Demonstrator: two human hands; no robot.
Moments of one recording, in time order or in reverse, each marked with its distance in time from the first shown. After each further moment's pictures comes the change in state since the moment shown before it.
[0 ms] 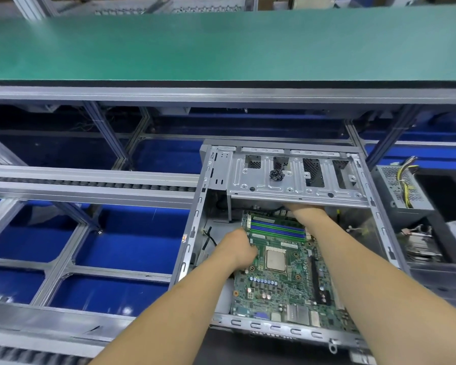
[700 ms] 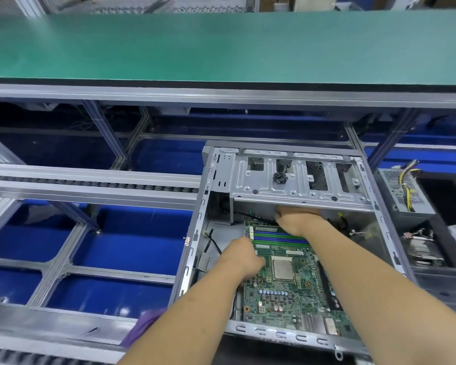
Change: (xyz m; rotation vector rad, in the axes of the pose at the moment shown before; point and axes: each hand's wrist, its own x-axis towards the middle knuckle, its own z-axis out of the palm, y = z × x) left_hand 0.002 -0.005 0.016 -0.017 0.018 -0.013; right_hand 0.006 -0.014 0.014 -0.702 -0.086 -0.255
